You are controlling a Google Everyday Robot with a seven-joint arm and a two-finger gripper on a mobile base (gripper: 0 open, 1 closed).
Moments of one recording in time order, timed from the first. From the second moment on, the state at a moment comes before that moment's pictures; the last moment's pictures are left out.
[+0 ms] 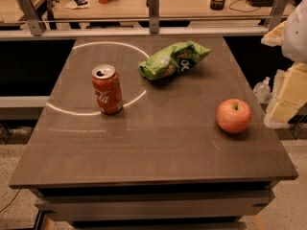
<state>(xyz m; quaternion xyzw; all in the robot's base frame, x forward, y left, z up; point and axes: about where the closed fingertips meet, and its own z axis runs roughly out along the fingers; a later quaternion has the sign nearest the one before) 0.438 -0.216 0.978 -0.60 0.78 -0.04 0.16</state>
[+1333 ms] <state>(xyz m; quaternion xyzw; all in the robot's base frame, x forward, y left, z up) 0.496 -0.230 0.983 -0.56 0.79 -0.05 0.26</state>
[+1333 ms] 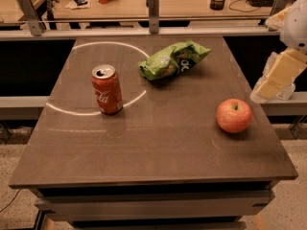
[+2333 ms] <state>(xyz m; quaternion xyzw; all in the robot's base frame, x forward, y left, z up) 0.597 -0.222 0.961 -0.55 0.76 0.09 0.33</state>
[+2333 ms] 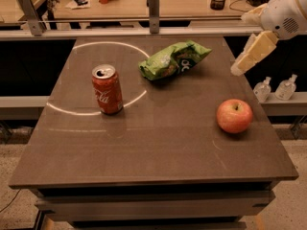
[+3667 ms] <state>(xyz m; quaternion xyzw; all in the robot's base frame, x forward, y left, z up) 0.669 -0.183 0.932 -0.50 0.78 0.04 0.37</state>
